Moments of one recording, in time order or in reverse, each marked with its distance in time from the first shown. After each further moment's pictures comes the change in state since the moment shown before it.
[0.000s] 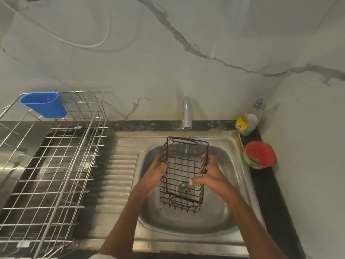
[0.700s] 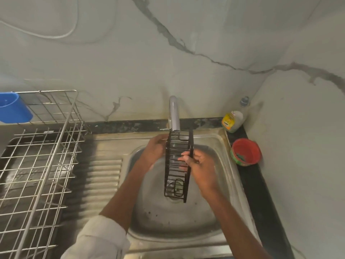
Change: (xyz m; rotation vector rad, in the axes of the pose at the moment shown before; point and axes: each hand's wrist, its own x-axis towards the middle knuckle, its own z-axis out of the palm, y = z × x) left_hand 0.085 0.068 0.018 -0.019 0.026 0.016; right_hand 0.017 -0.036 0.024 0.335 0.398 -0.159
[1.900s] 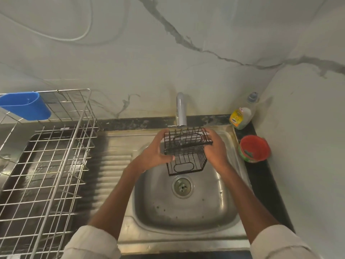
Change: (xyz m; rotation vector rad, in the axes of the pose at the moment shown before) left_hand -0.040 -0.012 -0.043 0.339 -0.222 0.274; right_hand 0.056 -0.004 -0.025 -0.498 0.026 -0.110
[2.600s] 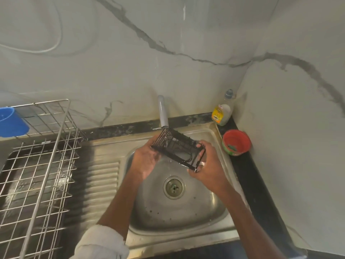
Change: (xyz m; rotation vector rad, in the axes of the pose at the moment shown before) left_hand 0.005 0.016 0.042 -0.861 0.153 -0.187; right_hand -0.088 0.015 -0.039 0.252 -0.085 -0.174
